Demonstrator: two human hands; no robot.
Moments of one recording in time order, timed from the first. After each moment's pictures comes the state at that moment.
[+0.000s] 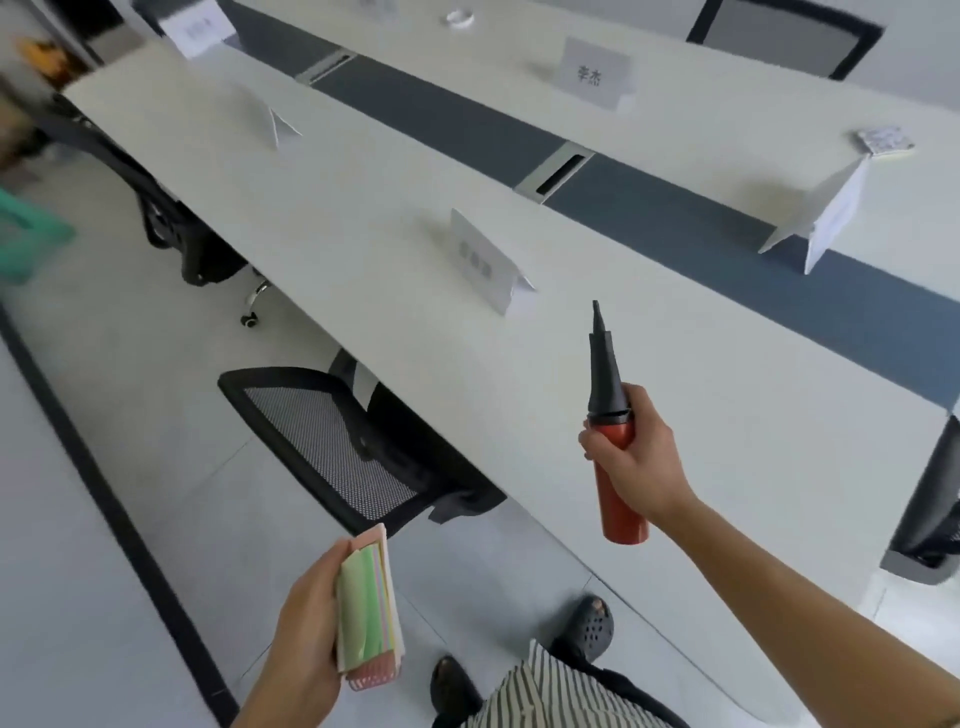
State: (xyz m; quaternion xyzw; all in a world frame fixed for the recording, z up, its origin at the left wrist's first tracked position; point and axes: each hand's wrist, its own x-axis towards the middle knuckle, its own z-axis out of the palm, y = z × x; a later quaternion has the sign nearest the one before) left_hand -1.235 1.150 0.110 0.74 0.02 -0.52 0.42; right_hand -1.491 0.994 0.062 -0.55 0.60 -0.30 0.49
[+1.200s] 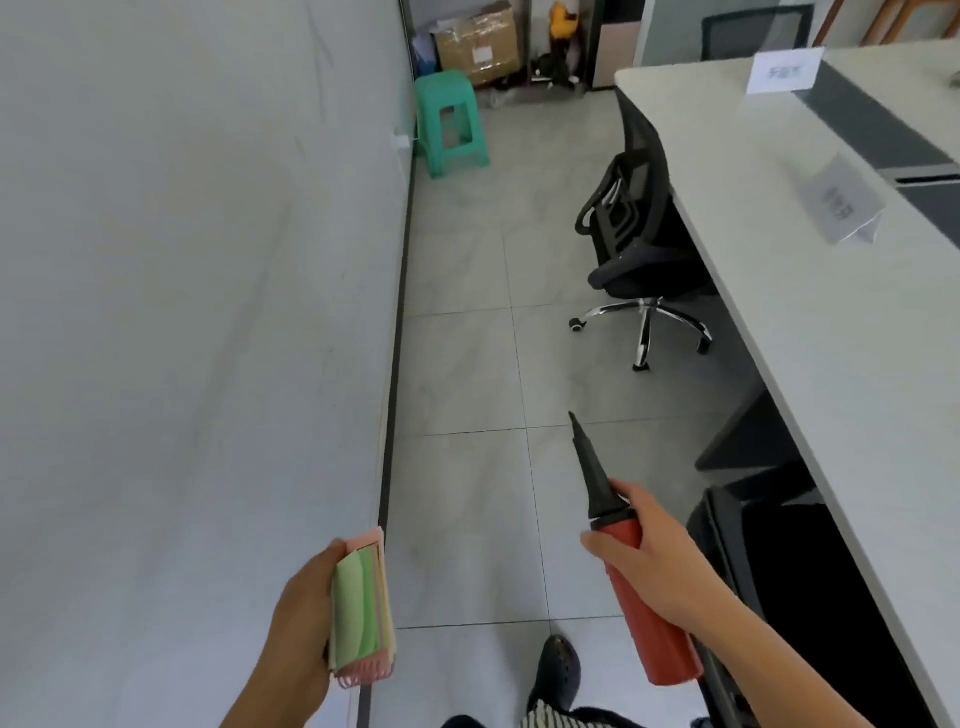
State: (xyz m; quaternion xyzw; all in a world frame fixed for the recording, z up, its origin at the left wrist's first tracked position) left_hand -0.738 1.323 0.121 0.70 0.25 -0.30 0.60; right_hand -0.870 1.063 0.097 -0.78 0.34 0.07 0.52
